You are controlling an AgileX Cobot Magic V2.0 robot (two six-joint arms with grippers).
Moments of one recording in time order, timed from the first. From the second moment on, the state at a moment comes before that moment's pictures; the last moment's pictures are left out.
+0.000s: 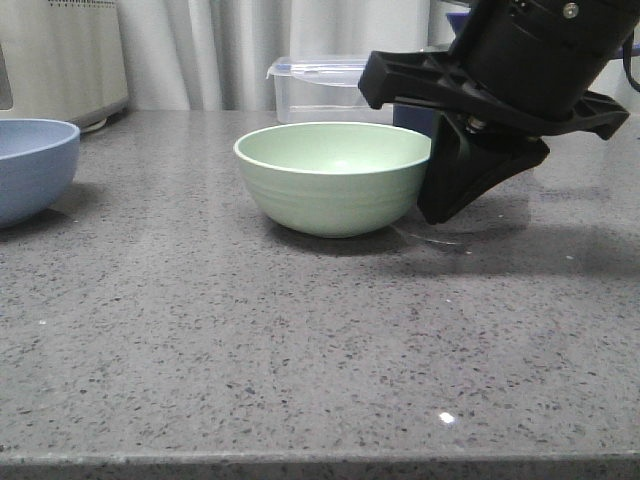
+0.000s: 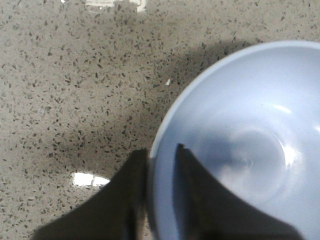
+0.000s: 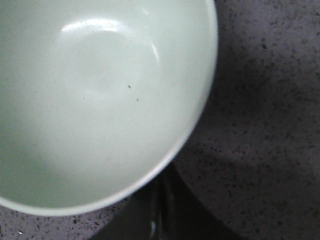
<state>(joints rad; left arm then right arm) 0.01 1.51 -1.19 -0.10 0.94 0.03 0.55 1.49 -1.04 0.18 0.66 0.13</state>
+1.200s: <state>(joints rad) -0.40 1.80 -1.82 -0.20 1.25 0.07 0.55 1.49 -1.04 0.18 0.66 0.13</state>
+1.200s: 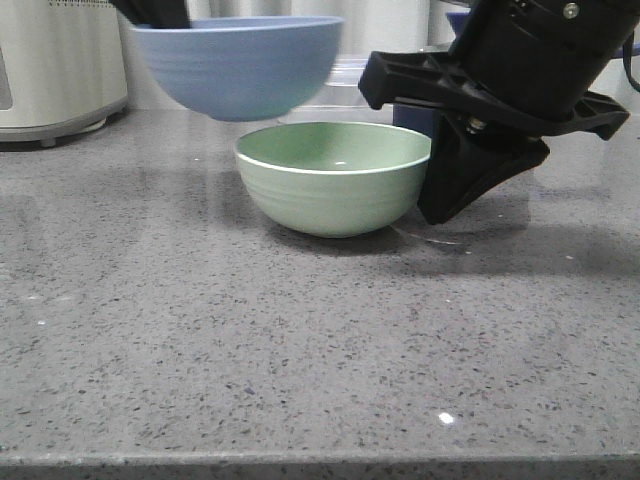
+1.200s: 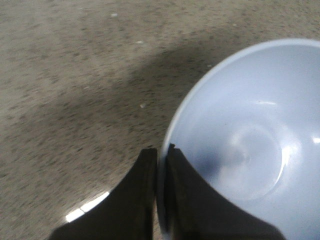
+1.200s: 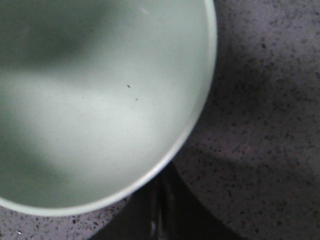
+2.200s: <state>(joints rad) -0.51 1.87 -1.86 -0.26 1.25 0.07 0.55 1.49 -1.04 0.18 0.66 0.13</state>
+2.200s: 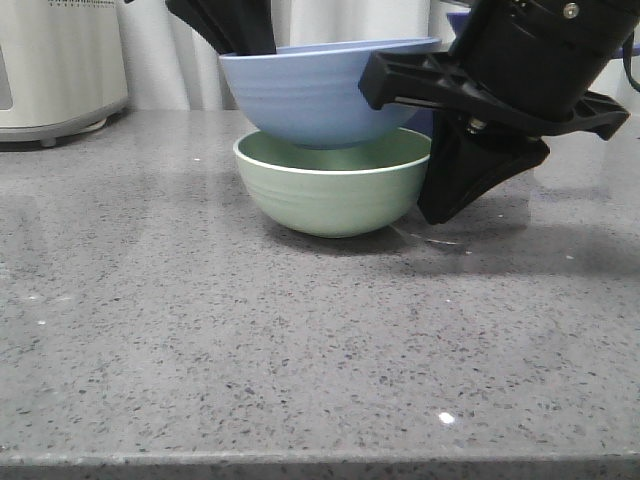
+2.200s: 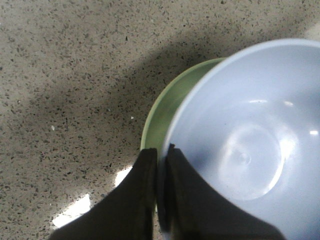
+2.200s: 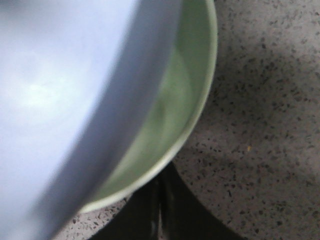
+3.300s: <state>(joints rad) -0.49 1.83 -1.86 -0.21 1.25 0.07 0.53 1.47 -1.04 0.18 0.67 0.14</state>
